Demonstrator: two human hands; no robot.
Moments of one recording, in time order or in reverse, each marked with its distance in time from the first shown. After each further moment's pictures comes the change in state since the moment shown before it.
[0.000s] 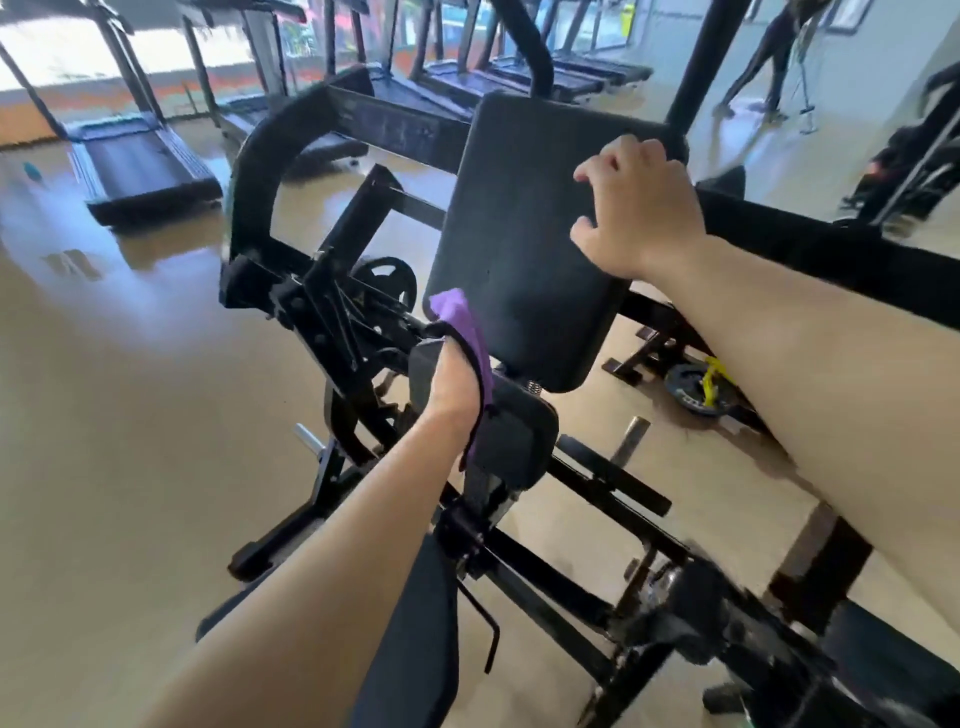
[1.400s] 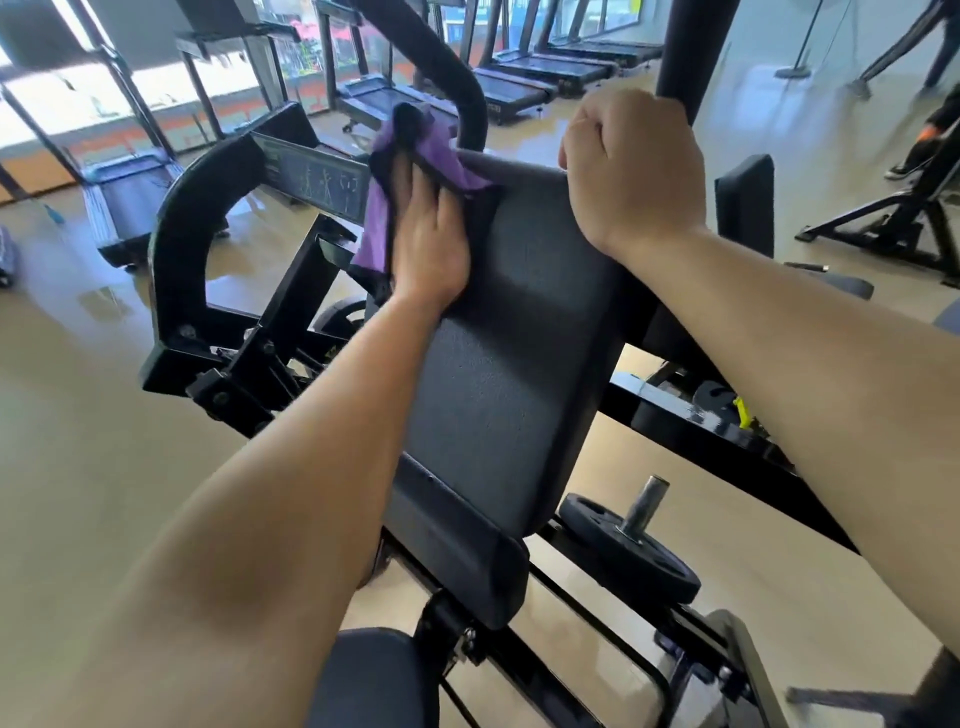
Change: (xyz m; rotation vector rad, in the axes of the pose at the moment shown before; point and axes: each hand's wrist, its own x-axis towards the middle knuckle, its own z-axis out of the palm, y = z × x) left_hand 0.250 0.128 -0.056 -0.602 0.464 0.308; right_hand 0.128 0.084 0.044 0.548 0.299 0.238
